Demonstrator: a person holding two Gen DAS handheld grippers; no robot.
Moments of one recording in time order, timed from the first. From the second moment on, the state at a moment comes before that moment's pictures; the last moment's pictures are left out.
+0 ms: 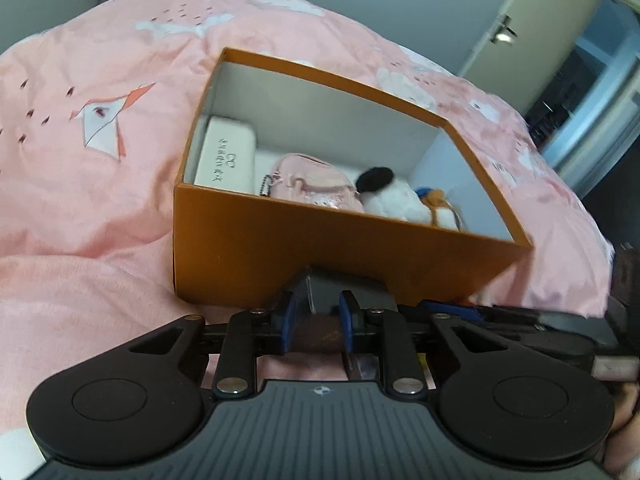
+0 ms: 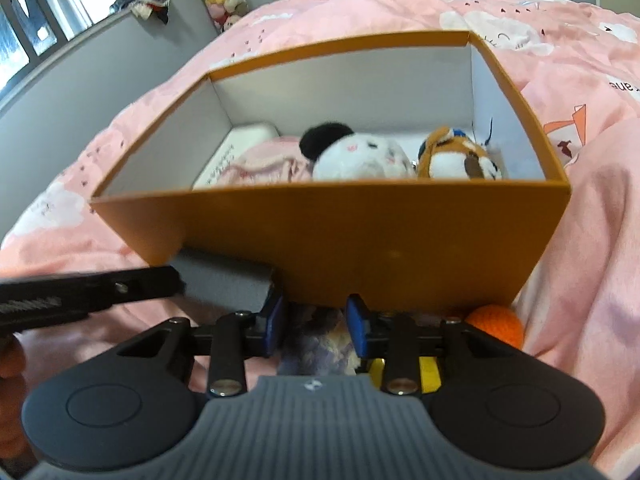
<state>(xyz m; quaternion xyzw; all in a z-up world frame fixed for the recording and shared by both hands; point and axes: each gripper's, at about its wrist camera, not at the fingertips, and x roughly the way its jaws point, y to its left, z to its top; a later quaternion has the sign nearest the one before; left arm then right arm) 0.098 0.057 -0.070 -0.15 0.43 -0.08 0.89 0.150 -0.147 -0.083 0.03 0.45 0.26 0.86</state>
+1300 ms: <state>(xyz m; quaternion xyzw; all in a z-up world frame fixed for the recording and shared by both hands) 0.072 0.038 -0.055 -0.08 0.49 -0.09 0.87 0.097 -0.151 -0.064 0.04 0.51 0.38 0.77</state>
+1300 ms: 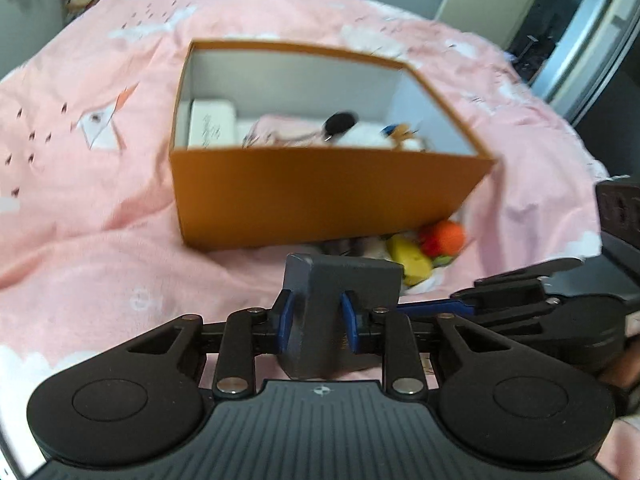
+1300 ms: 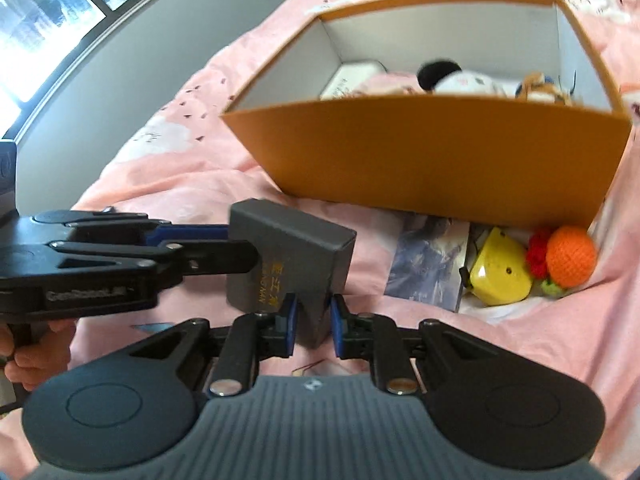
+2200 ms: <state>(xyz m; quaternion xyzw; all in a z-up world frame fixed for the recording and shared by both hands) 0.099 0.072 -0.105 -0.22 0.52 -0.05 0.82 0.137 -0.135 -0.086 0.00 0.50 0.28 0.82</state>
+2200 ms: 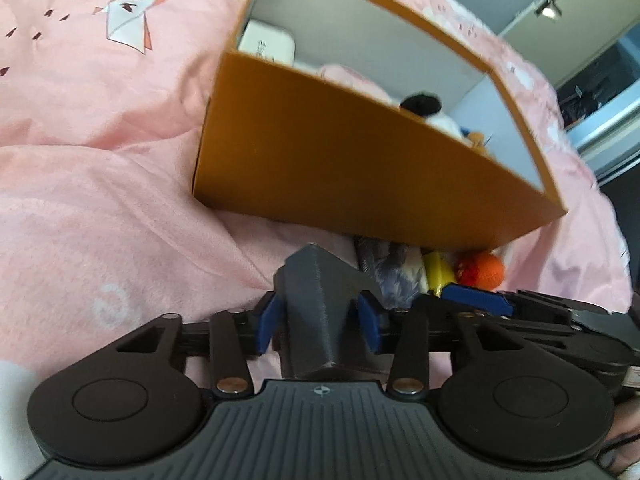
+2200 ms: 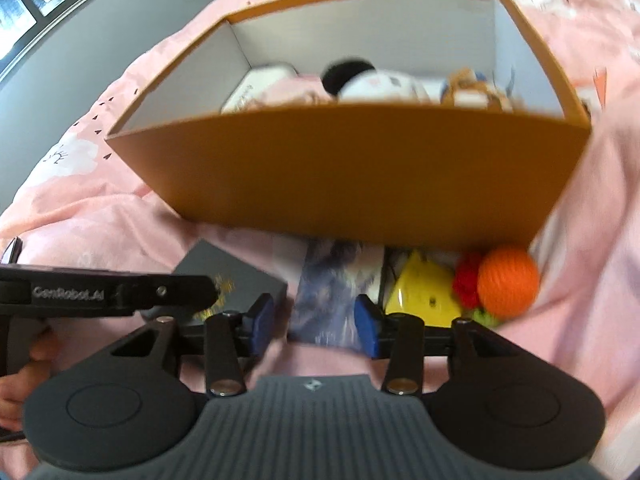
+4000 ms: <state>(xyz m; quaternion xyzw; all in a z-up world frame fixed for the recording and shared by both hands) 0.093 0.080 0.012 -0.24 0.36 -0.10 0.90 0.131 -0.170 0.029 0.01 0.40 0.32 0.86</state>
